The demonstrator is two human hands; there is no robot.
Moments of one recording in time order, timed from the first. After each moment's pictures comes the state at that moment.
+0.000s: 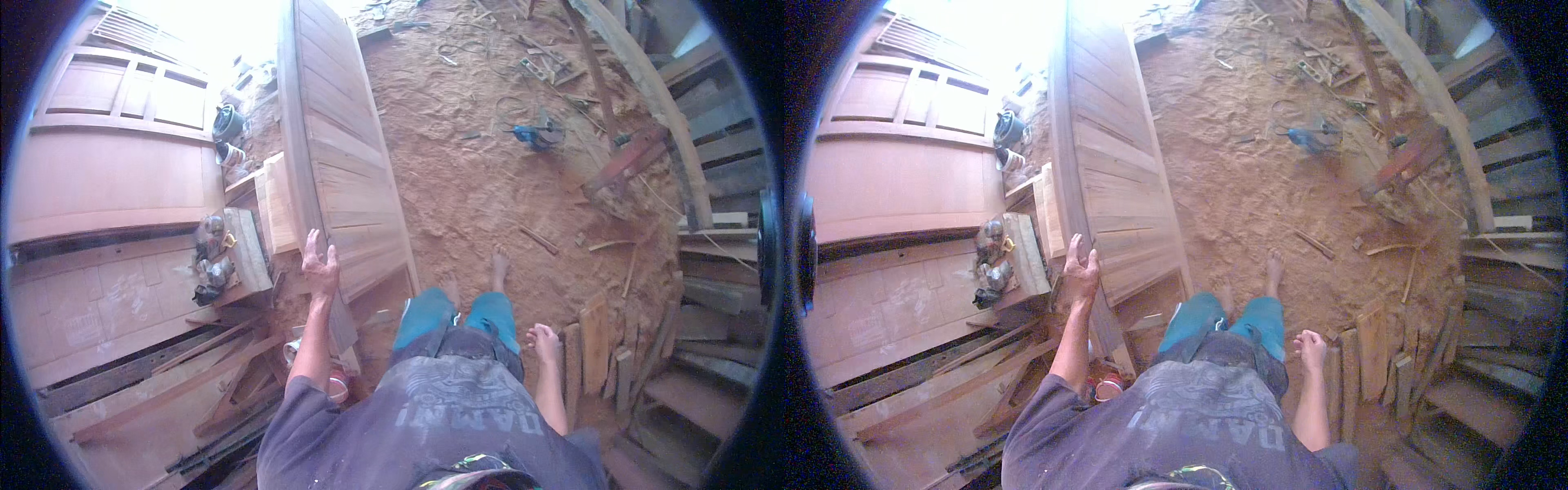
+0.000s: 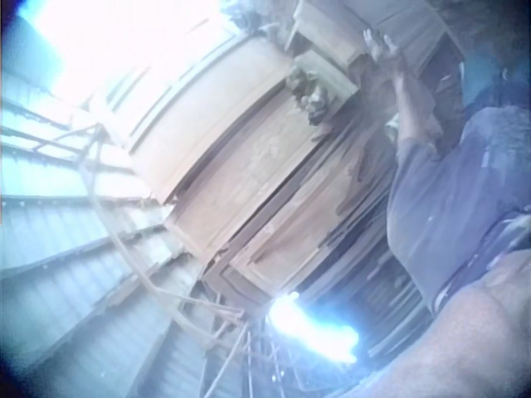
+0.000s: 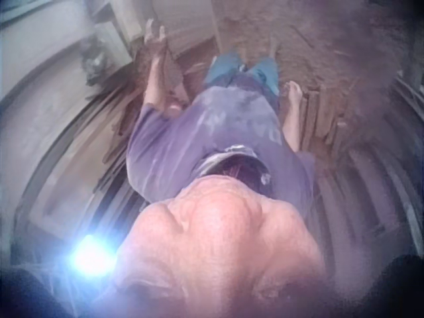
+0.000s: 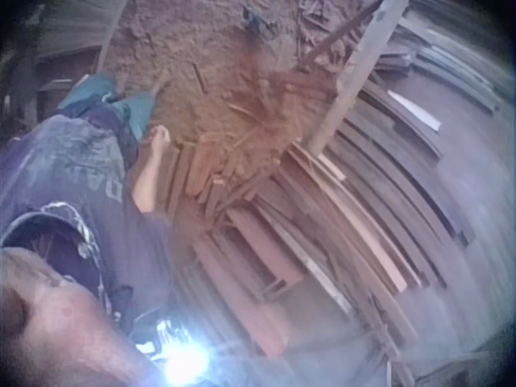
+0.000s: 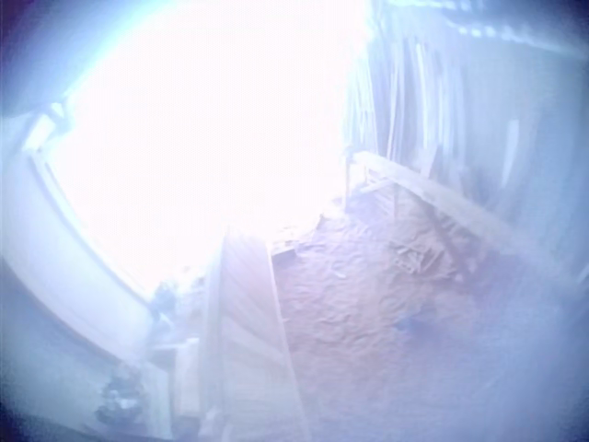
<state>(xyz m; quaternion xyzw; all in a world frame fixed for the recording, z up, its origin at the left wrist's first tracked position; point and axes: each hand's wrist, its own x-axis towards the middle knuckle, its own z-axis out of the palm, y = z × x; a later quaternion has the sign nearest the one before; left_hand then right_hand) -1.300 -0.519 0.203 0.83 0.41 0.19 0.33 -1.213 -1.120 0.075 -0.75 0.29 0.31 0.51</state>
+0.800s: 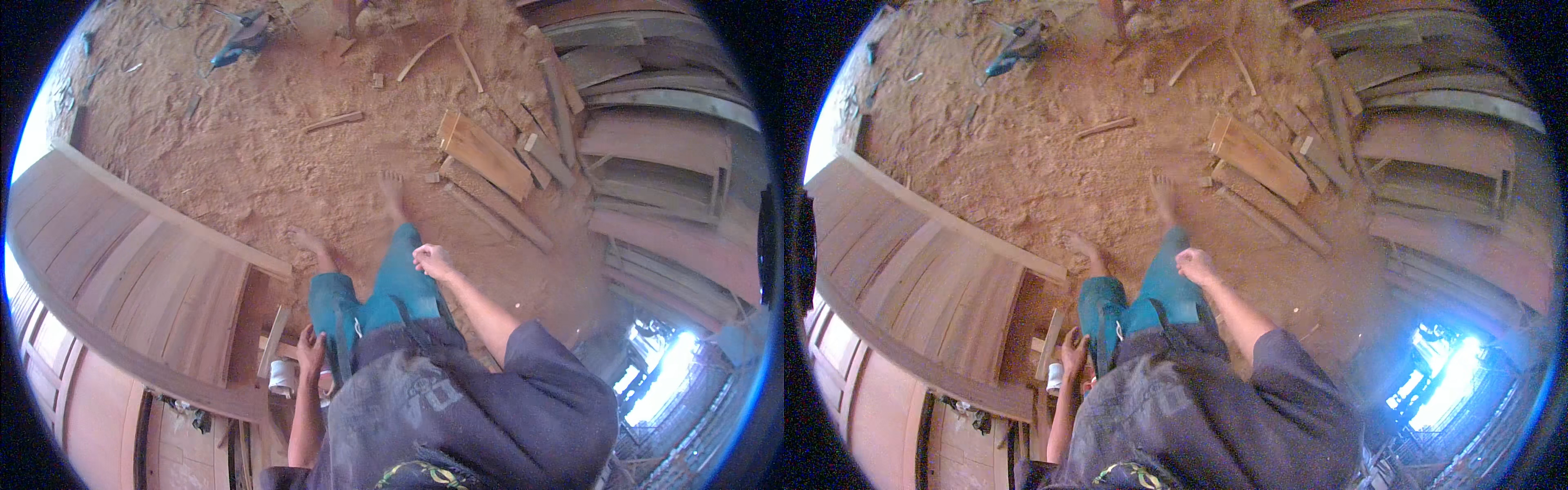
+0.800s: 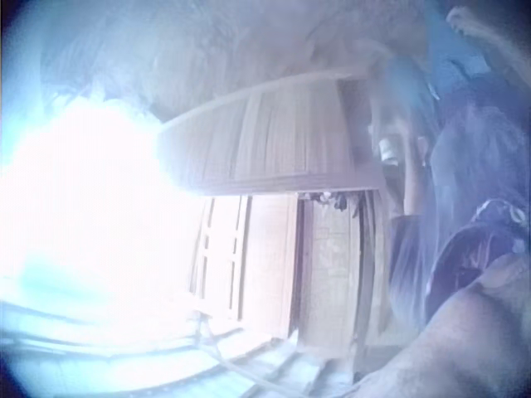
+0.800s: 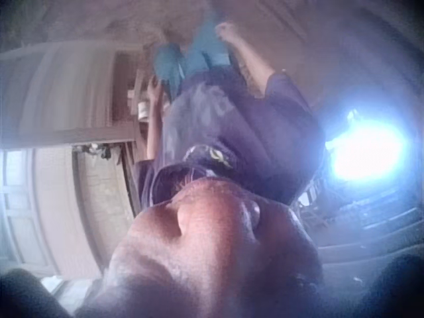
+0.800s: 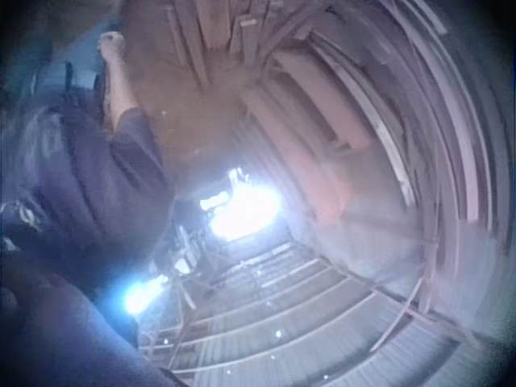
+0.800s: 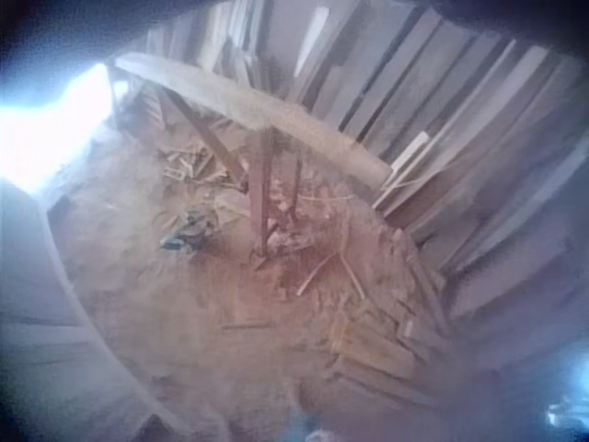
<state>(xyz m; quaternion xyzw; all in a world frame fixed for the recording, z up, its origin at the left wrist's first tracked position) -1.391 -0.765 0.059 0.68 0.37 -0.42 0.48 -1.279 -1.197 -0.001 -0.71 0.36 0.39 0.46</state>
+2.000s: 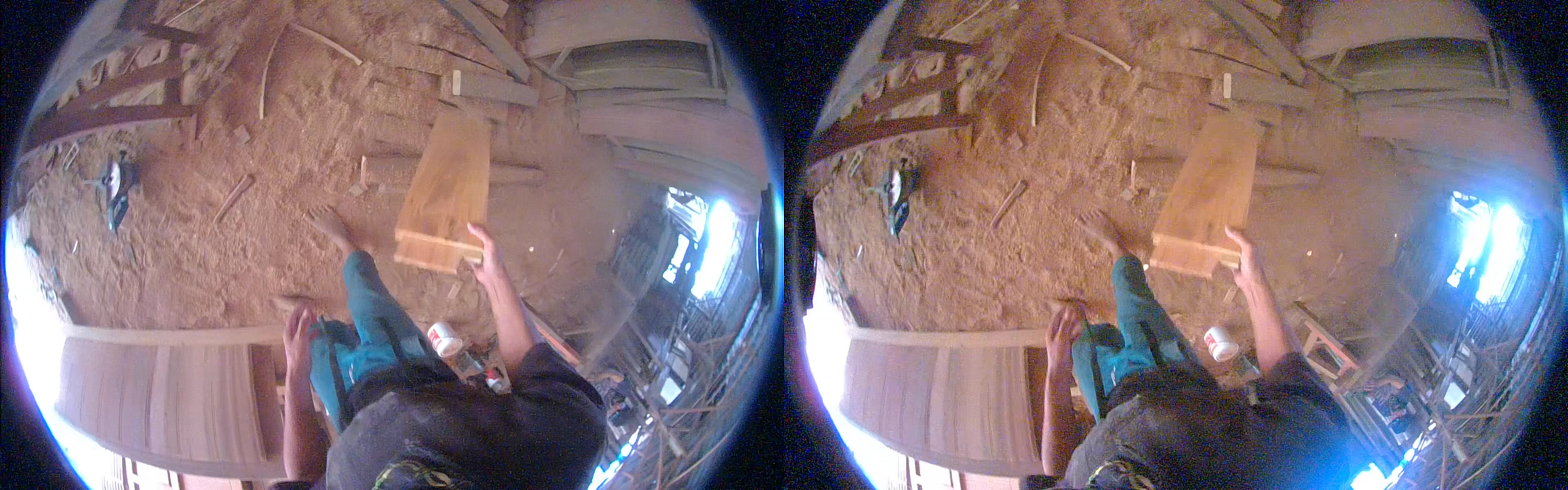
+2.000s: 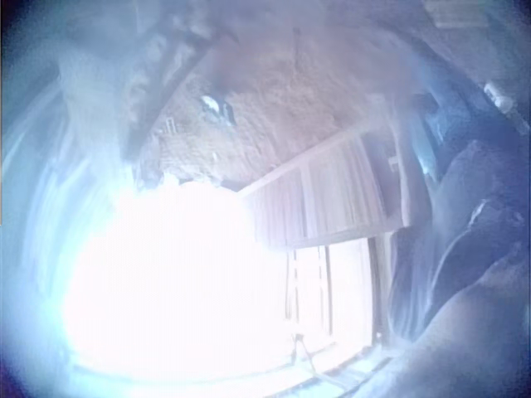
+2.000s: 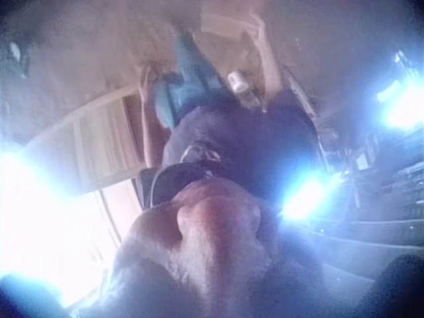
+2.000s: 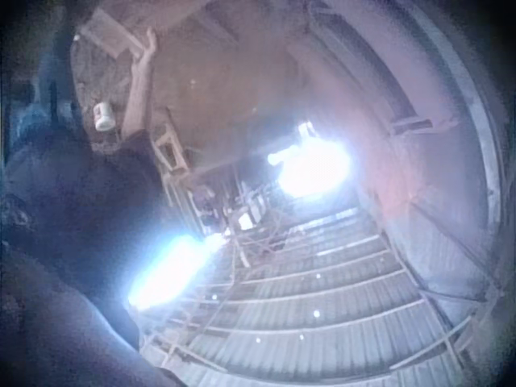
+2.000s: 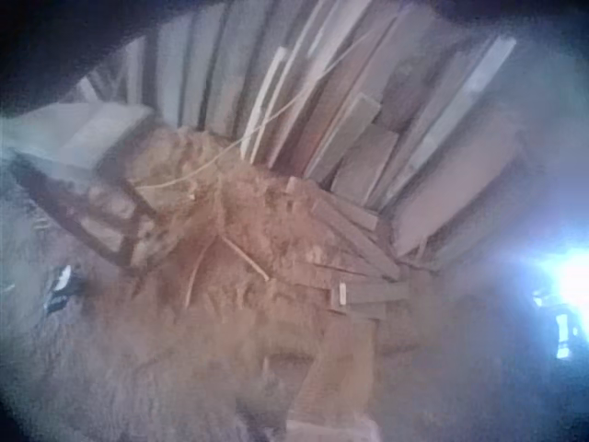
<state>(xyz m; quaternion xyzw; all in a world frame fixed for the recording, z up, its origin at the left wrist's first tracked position) -1.163 -1.052 0.023 0.61 0.29 -0.51 0.53 -1.315 -1.494 0.068 -0.35 0.71 -0.04 0.61</state>
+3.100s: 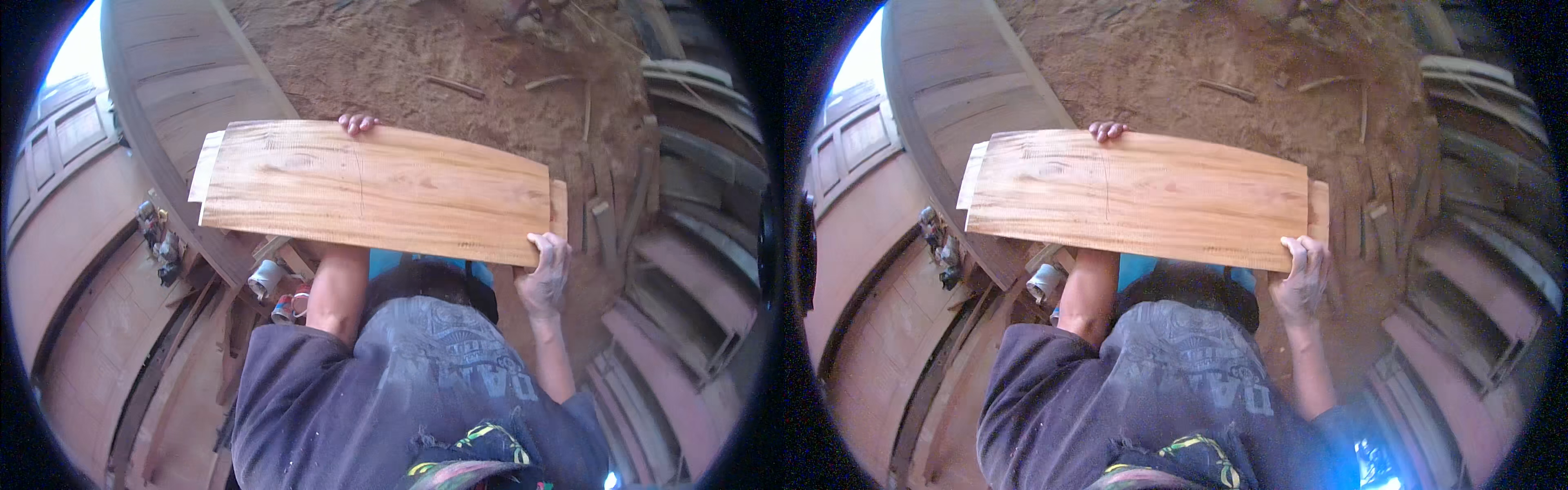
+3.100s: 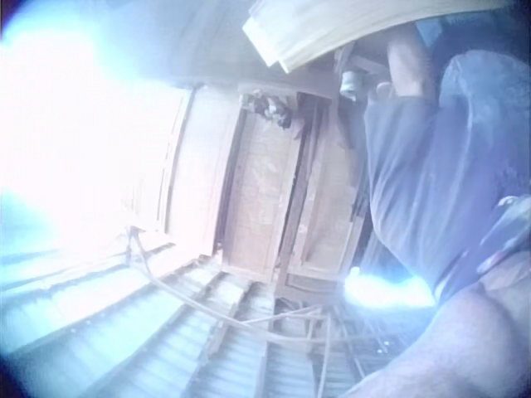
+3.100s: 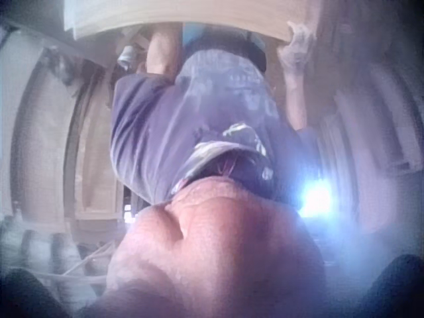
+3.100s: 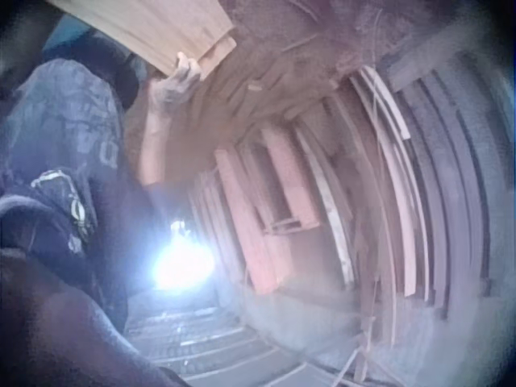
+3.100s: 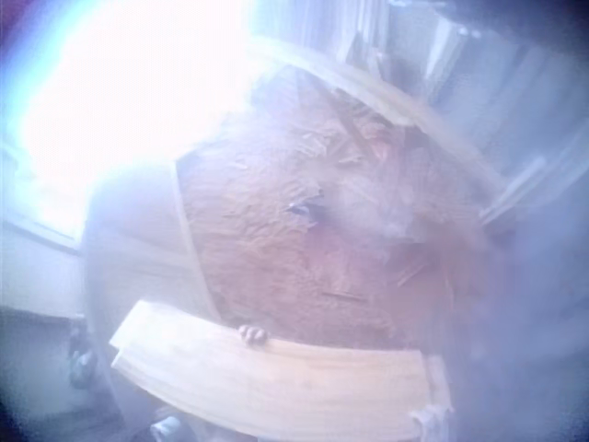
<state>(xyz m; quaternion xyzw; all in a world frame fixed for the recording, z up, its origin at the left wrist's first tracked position) -1.085 -0.972 0.058 -0.05 -0.14 0.20 0.97 -1.180 -1.323 0.279 -0.97 -0.14 0.07 0.17</state>
